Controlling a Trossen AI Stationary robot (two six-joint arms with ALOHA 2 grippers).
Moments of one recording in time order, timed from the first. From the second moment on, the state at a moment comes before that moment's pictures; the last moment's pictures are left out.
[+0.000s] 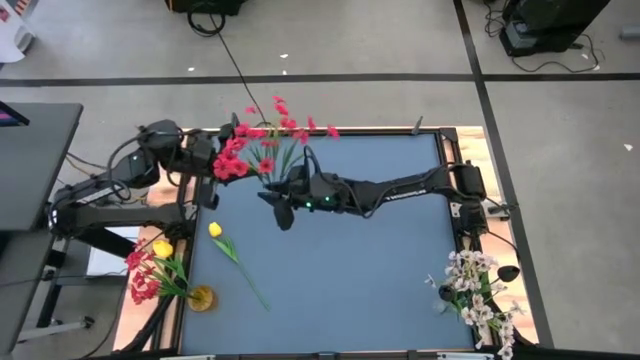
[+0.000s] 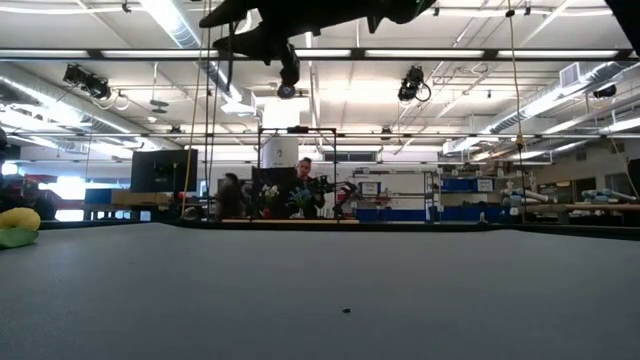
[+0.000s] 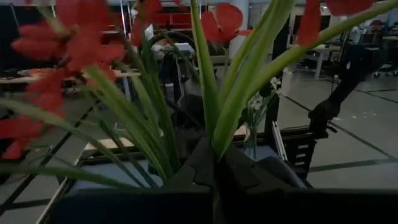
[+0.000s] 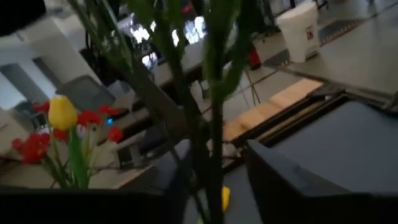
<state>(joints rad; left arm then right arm) 0.36 0.77 0.96 -0.18 0.51 0.04 0.02 1.99 1.53 0.37 0.23 0.49</state>
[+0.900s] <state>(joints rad) 0.41 0.91 0.96 -0.23 0.24 -0.24 -0.13 1.87 1.52 0.19 0.03 0.24</state>
